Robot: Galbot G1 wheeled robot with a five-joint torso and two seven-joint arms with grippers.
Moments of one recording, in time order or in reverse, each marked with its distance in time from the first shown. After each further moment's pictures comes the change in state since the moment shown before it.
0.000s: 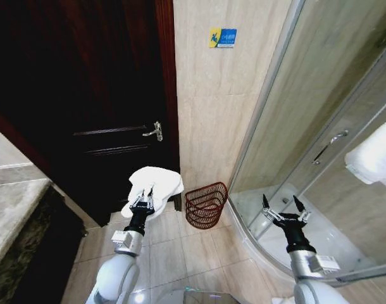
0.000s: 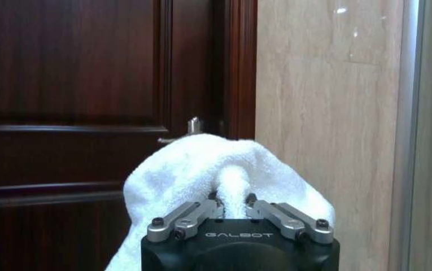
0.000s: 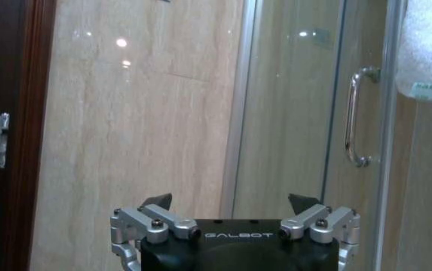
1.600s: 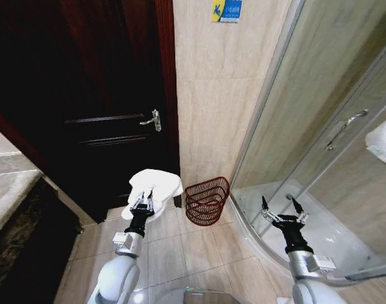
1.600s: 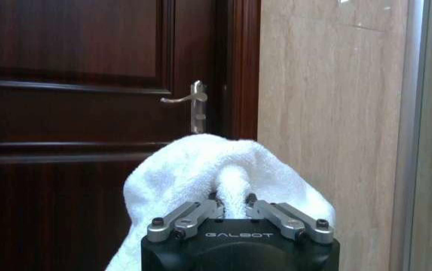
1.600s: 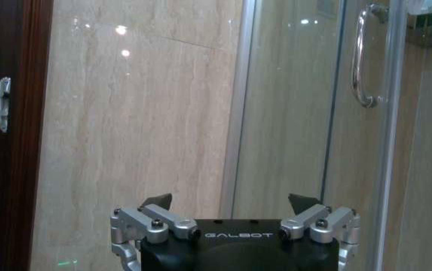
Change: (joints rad) left arm 0.006 -0.007 -0.003 0.029 -0.001 -0.023 0.006; right arm 0.003 -0.010 -0.001 -0.027 0.007 0.009 0.001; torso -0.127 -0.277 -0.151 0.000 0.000
